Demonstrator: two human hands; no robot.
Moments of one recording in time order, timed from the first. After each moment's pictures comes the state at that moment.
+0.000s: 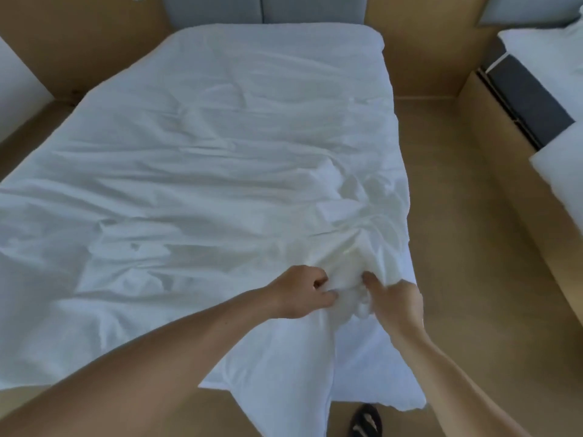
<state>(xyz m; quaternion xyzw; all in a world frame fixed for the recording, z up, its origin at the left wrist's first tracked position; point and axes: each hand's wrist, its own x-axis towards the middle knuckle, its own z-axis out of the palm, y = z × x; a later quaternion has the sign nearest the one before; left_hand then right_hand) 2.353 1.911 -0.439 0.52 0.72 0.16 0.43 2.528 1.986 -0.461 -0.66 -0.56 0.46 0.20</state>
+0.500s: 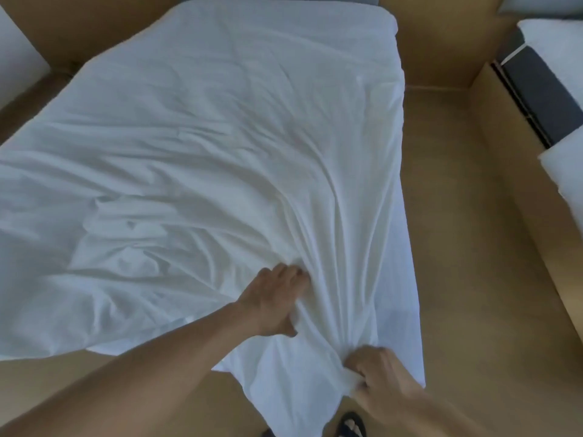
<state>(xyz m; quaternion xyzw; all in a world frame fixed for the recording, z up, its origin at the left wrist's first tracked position) 2.341 1.874 -0.488 0.69 0.70 -0.07 0.17 2.584 1.921 -0.492 -0.29 -0.87 0.39 -0.09</state>
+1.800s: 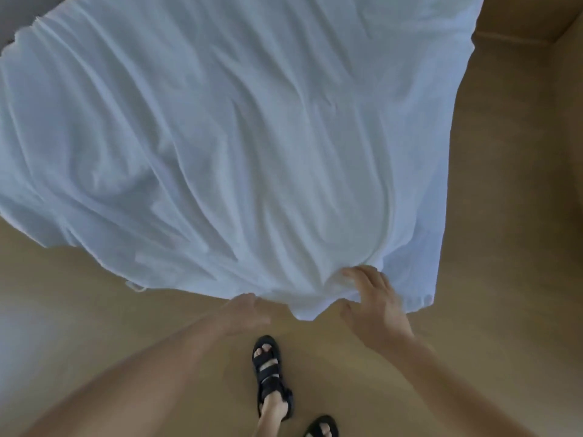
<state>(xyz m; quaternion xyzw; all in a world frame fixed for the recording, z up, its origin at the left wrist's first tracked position) 2.435 1.672 -0.617 0.24 0.80 -0.01 0.55 2.635 1.835 -0.586 -0.34 -0.89 0.31 0.02</state>
